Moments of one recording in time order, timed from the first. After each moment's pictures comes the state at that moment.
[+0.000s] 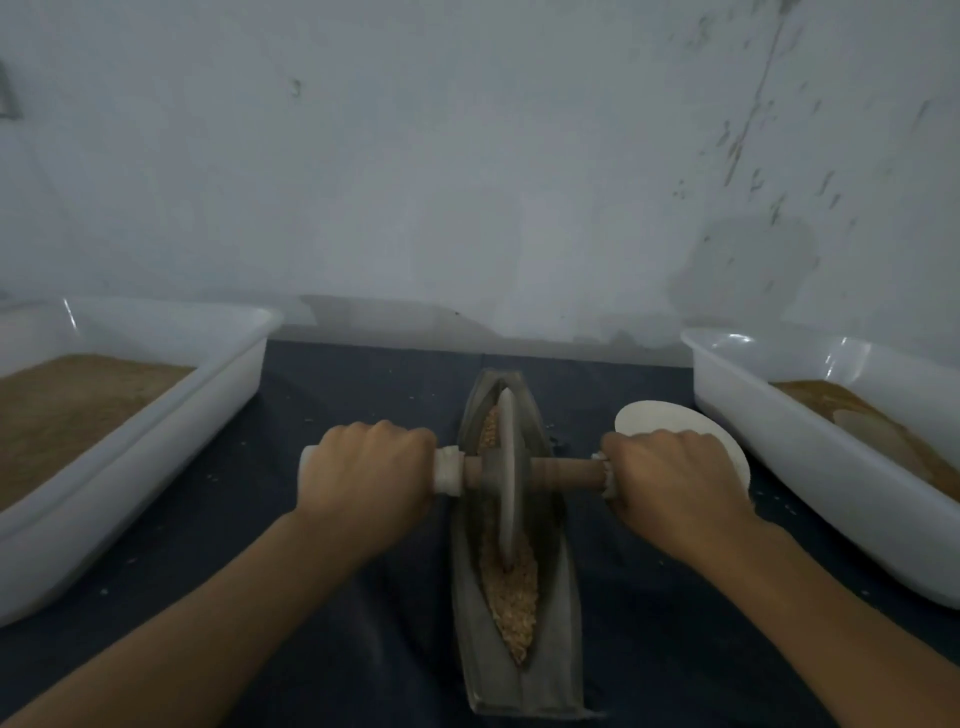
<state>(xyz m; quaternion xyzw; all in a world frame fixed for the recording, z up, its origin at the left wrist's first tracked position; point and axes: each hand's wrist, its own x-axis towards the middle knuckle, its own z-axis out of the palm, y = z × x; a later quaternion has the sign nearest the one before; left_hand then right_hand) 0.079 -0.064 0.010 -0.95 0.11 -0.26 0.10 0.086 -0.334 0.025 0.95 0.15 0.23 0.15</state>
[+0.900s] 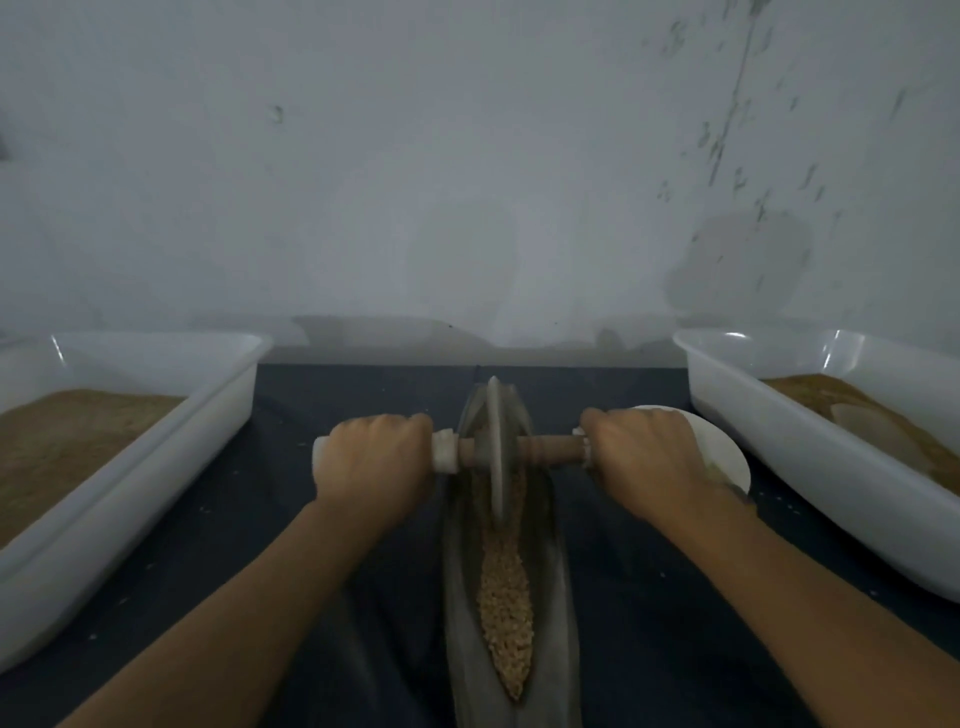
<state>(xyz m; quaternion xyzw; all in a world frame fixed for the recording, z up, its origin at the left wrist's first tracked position) 0.112 -0.072 0.014 -0.94 0.09 -0.32 0.09 0.127 -0.328 0.022 0.94 0.15 0.29 0.13</state>
